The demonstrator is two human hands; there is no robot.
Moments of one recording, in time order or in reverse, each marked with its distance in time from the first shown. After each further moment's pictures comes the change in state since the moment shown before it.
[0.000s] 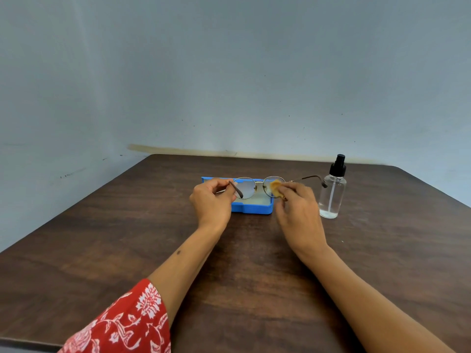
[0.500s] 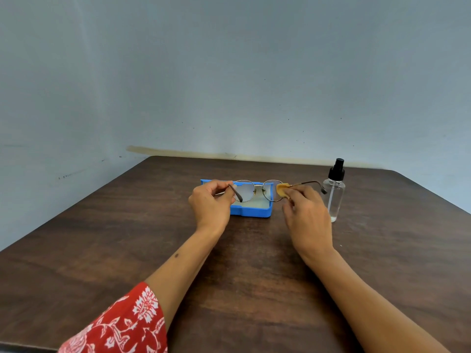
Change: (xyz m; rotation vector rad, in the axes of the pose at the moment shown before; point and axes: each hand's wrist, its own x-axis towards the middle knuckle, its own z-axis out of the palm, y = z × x) left_hand 0.002 -0.001 0.000 -0.001 -0.013 0.016; right_hand 0.003 0.008 -0.006 -0.114 0.051 0.007
